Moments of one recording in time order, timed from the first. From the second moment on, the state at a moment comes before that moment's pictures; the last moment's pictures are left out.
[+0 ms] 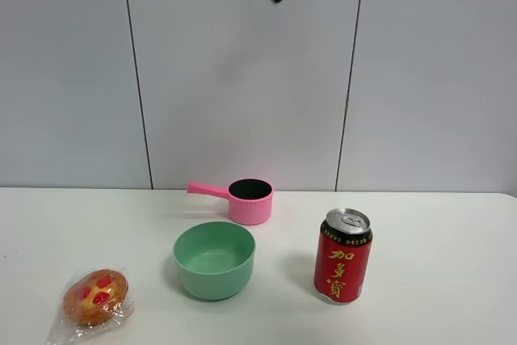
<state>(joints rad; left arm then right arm) 0.03 -0.01 -0.51 -0.07 1.05 0.02 0.59 1.81 -2.01 0.06 1.05 -0.40</state>
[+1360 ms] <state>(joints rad) 0.03 -0.01 -0.51 -0.07 1.05 0.02 0.69 2.42 -2.07 0.02 1.11 0.00</state>
